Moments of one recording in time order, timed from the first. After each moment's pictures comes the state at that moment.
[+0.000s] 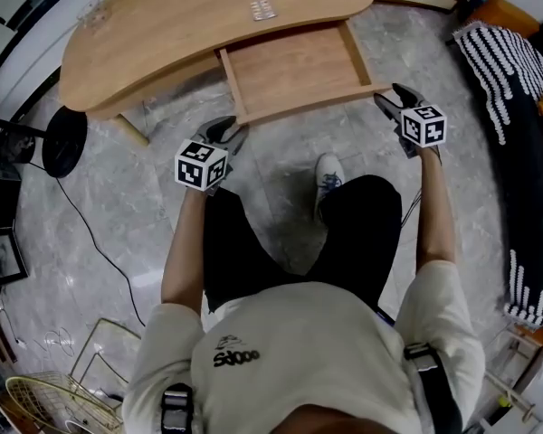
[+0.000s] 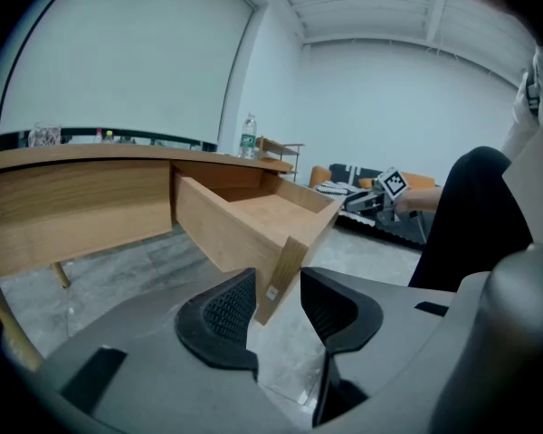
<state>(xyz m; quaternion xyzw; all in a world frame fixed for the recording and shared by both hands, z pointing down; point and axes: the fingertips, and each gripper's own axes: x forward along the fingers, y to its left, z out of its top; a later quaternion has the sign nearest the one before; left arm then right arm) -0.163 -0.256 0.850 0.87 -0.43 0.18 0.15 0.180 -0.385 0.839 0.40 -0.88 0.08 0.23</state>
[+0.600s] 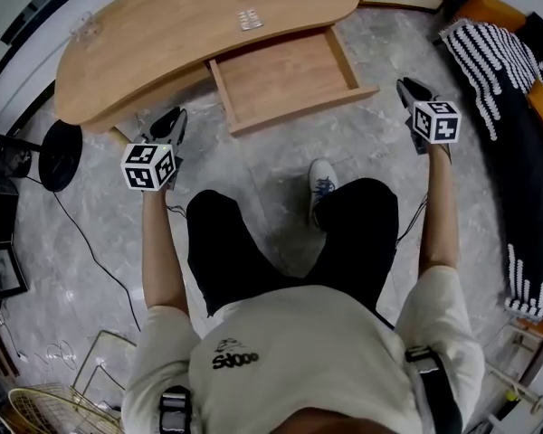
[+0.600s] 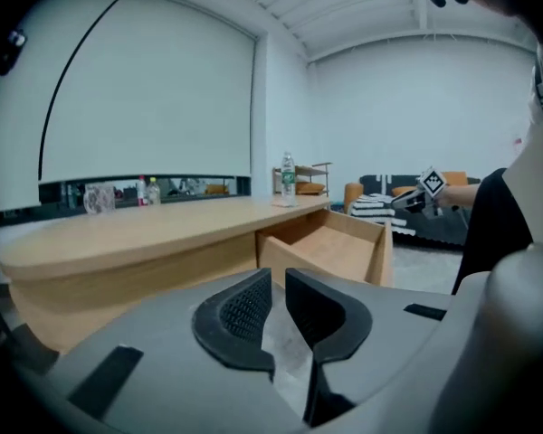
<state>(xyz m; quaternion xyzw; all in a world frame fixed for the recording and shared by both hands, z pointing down) -0.271 -0.285 0.771 0.83 -0.53 0.16 0.07 0.237 -0.394 0.762 0.50 -0.83 0.04 0.23</state>
